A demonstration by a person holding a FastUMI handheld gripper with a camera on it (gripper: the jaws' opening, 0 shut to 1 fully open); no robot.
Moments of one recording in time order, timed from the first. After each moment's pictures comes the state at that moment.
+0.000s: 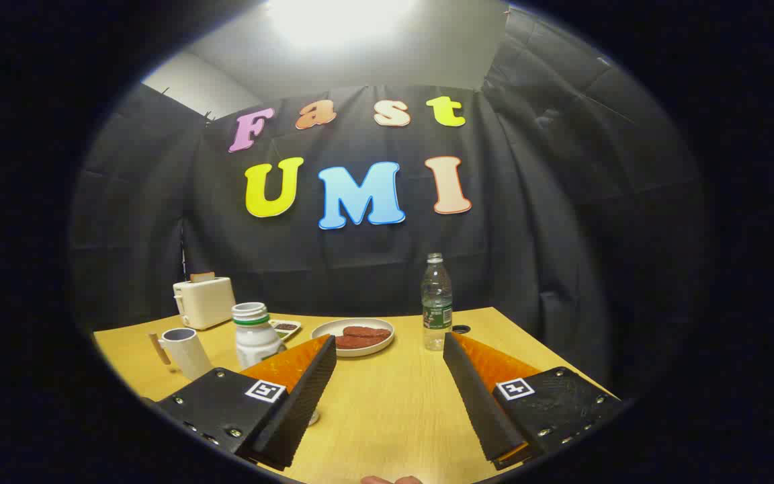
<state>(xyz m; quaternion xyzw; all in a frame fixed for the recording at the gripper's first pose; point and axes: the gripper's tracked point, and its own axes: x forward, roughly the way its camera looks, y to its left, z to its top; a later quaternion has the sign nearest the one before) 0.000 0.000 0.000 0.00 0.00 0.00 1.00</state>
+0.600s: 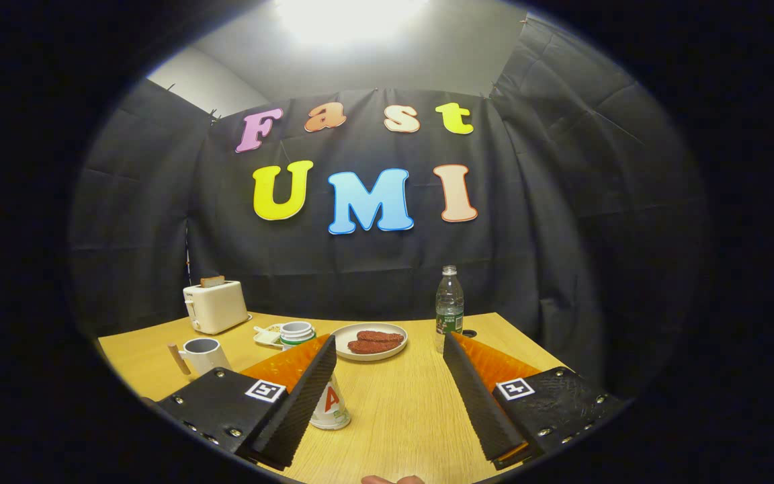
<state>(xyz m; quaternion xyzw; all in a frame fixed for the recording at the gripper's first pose) -0.021 0.032 0.036 0.00 0.00 -0.01 1.00</state>
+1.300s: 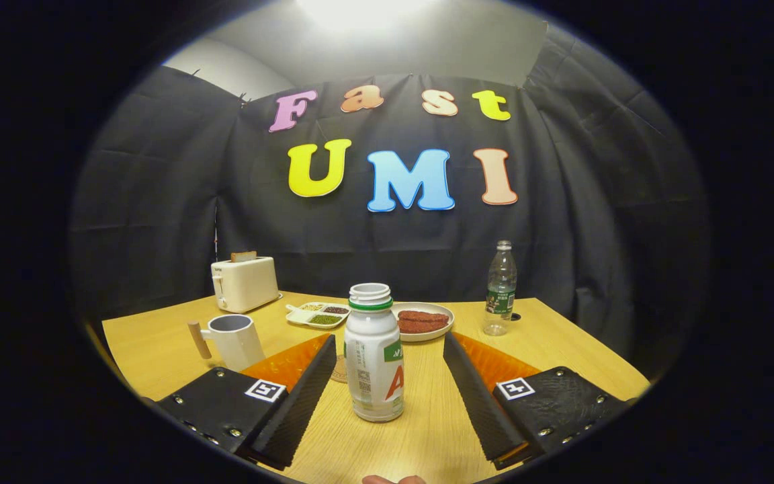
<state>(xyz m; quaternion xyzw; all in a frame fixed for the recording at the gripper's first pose) 0.001 0.103 -0.026 -0.03 0.03 0.04 1.00</state>
